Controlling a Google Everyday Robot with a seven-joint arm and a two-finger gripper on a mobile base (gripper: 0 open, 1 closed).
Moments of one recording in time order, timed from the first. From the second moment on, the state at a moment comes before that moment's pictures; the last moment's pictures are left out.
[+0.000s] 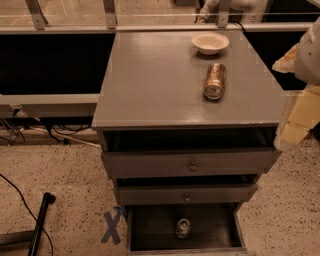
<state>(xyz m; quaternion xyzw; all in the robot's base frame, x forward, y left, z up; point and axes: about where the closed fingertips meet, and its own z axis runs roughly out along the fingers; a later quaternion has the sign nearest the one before) 0.438 -0.217 0.976 -0.60 0.78 -0.03 0.16</state>
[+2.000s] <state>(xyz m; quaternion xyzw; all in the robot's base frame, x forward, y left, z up) 0.353 -0.159 0.874 -0.60 0.75 0.06 0.28</state>
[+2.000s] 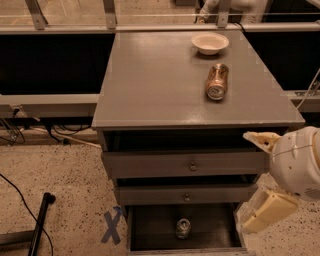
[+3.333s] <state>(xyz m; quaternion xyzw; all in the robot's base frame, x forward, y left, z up) 0.338 -0.149 0.685 -0.46 0.78 0.13 0.40</state>
